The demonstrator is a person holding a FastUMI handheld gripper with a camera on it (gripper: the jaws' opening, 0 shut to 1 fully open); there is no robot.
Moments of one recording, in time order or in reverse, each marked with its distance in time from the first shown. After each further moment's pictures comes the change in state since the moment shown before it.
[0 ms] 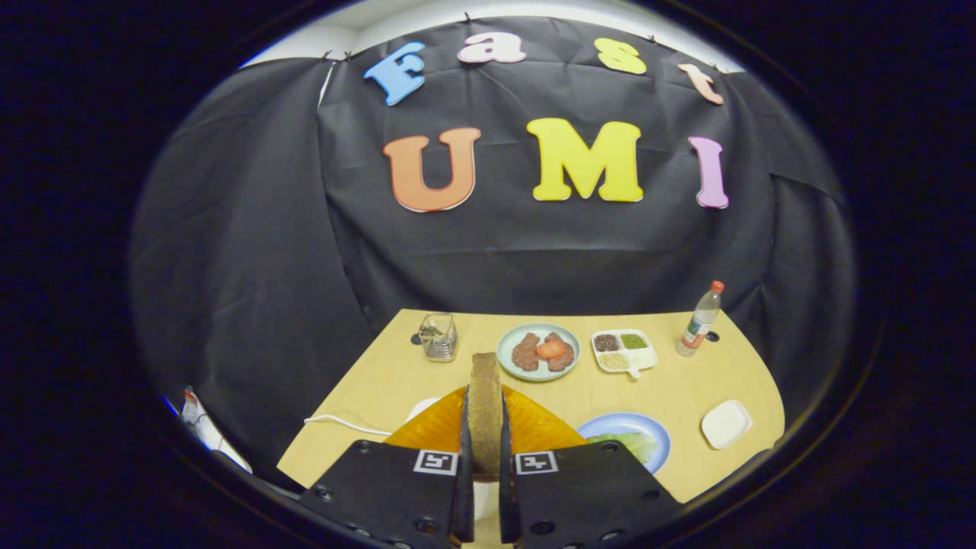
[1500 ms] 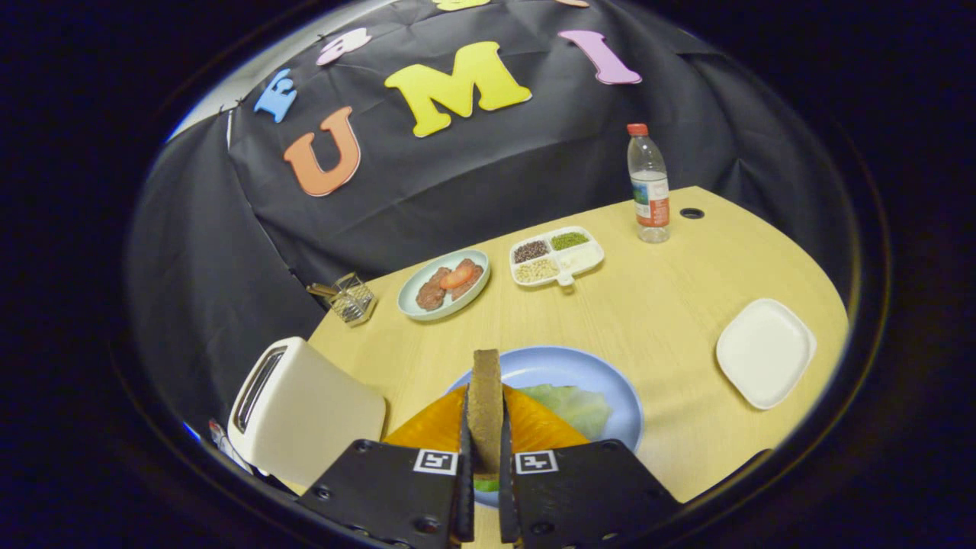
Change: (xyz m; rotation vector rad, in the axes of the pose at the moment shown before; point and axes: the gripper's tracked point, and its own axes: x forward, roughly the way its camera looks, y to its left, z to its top) arm 0.109 -0.209 -0.168 0.304 0.144 0.074
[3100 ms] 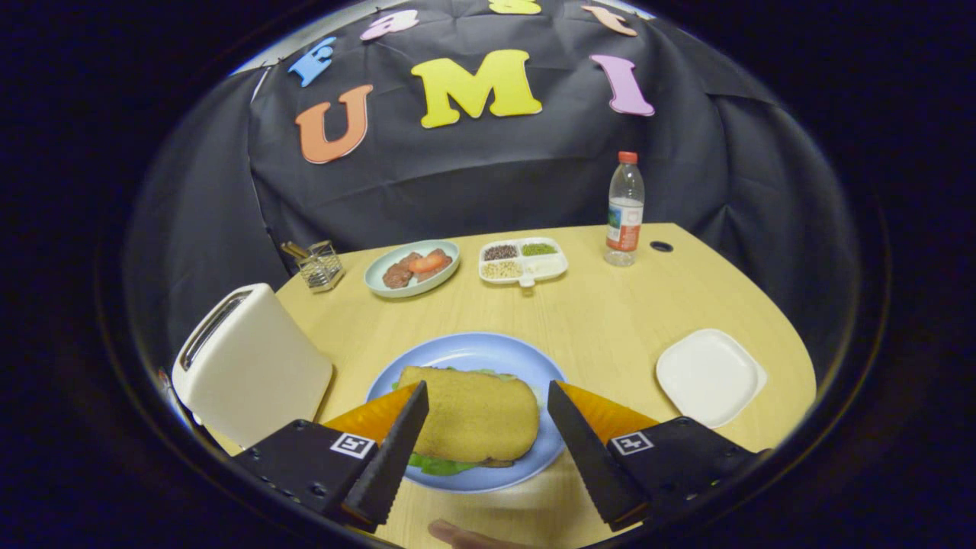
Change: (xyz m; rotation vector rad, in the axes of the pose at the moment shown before) arm -0.033 -0.027 -0.006 -0.218 -0.066 -0.162
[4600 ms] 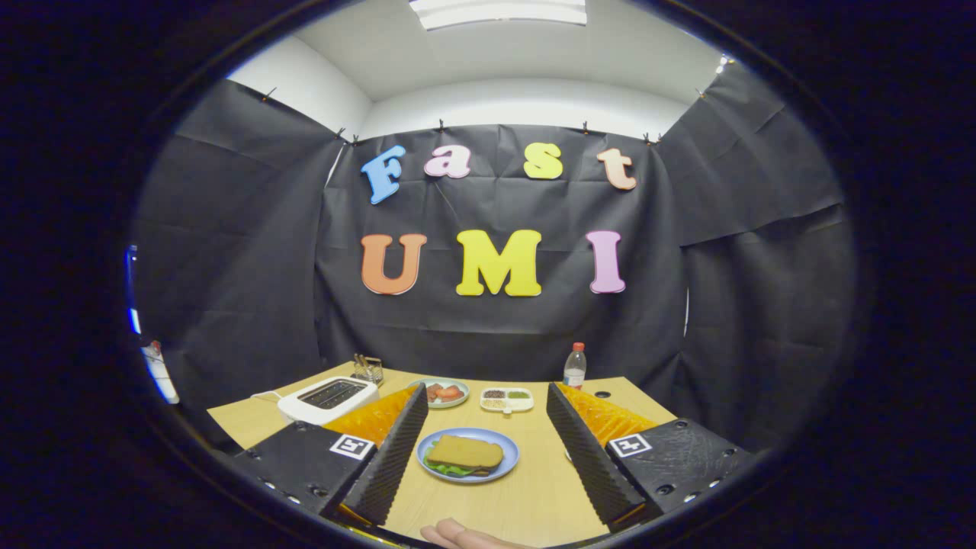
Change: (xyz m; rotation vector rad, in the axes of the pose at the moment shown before) arm -0.284 0.014 0.050 -0.141 -0.575 0.005
